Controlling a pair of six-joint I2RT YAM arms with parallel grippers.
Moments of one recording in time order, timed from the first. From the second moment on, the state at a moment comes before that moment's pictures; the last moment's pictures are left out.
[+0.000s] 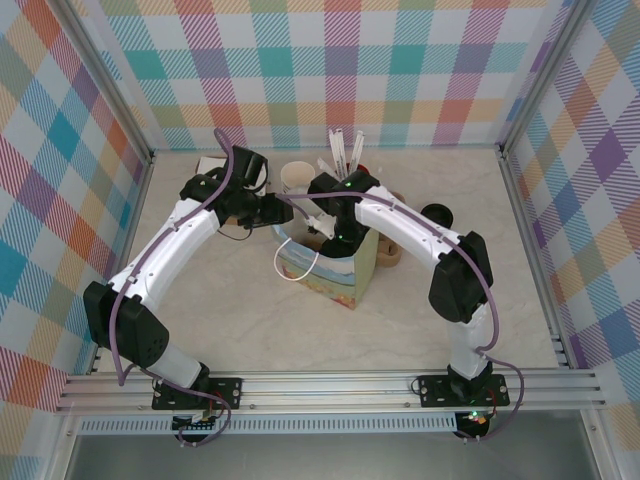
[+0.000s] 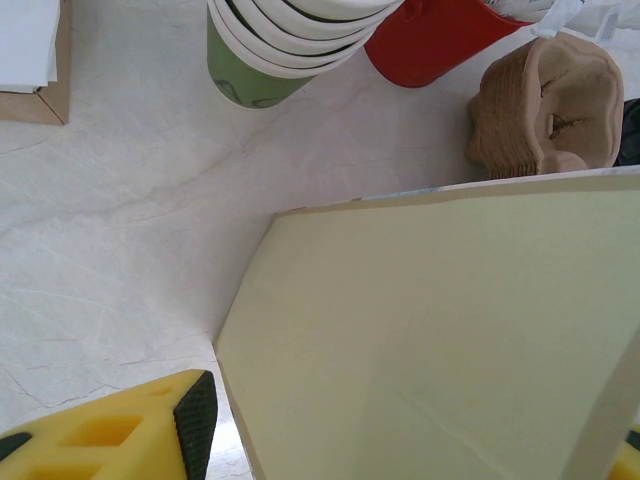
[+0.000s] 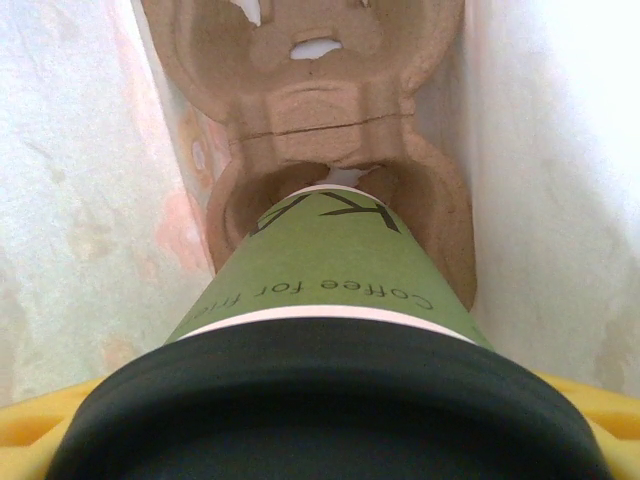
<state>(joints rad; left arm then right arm) -0.42 1.54 1.53 -0.98 0.14 -0.50 0.77 1.98 1.87 -1.43 -0.04 -0.15</state>
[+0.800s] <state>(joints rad) -0.42 1.54 1.53 -0.98 0.14 -0.50 0.77 1.96 1.85 -1.39 -0.05 -0.15</state>
